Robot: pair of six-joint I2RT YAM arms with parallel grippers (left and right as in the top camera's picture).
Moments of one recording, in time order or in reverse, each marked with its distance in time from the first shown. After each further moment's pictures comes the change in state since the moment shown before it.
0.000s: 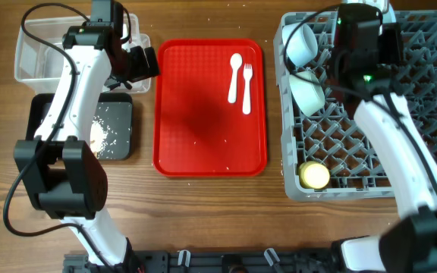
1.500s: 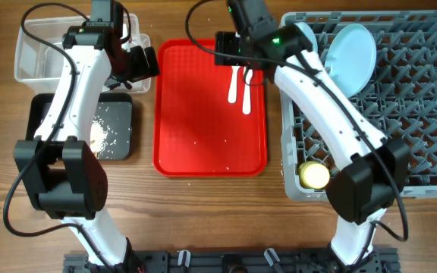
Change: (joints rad) left arm 0.000 0.000 0.000 0.000 0.000 0.000; right arm 0.329 0.426 0.579 -0.603 -0.886 0.836
